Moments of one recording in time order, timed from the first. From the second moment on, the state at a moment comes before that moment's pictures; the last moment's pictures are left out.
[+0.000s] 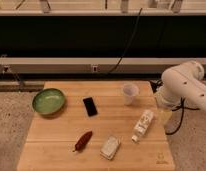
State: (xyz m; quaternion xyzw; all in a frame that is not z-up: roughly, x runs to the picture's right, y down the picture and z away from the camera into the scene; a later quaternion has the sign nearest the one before) arm 0.286 0.107 0.684 -0.28 0.02 0.02 0.96
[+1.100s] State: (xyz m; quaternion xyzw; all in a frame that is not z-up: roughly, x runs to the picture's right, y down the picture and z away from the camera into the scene) arm 0.262 0.060 0.713 -0.26 0.02 -0.01 0.96
